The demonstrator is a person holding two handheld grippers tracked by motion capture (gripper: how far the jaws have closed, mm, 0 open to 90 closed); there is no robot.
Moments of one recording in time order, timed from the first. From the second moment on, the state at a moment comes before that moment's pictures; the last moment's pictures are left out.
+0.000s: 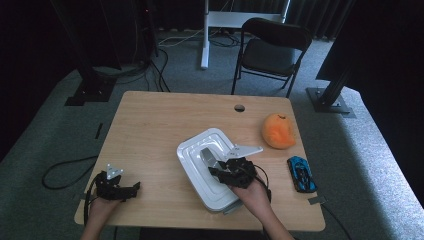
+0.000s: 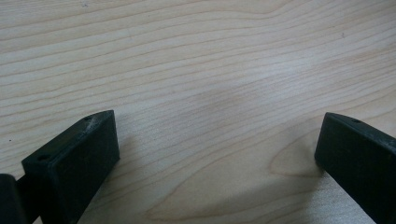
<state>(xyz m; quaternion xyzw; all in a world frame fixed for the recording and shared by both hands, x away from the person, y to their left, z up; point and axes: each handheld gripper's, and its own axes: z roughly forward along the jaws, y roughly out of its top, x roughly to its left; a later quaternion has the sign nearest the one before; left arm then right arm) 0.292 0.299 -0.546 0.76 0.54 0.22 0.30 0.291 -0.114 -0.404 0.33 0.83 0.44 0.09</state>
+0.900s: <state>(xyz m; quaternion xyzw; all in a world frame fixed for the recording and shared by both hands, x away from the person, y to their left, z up) 0.292 0.299 -0.546 0.76 0.54 0.22 0.30 0.300 -0.142 -0.377 0.34 0.80 0.47 0.12</state>
